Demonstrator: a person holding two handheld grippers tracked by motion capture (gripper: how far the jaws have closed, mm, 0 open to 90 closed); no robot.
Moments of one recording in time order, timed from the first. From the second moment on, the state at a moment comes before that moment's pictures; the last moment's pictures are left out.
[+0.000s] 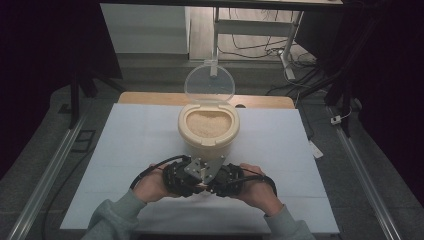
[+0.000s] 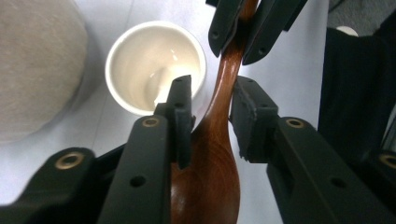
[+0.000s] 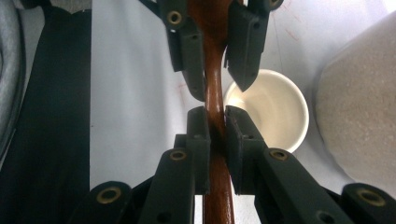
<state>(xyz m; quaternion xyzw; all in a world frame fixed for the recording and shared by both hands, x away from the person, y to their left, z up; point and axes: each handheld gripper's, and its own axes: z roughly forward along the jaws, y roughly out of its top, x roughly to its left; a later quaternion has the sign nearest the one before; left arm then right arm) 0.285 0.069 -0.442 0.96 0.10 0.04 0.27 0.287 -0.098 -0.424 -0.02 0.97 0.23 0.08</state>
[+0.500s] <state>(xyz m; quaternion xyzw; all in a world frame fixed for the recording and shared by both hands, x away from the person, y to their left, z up) 0.282 0.061 -0.451 0.96 0.08 0.00 0.26 0.284 -0.101 -0.427 -0.05 0.97 0.22 0.06</state>
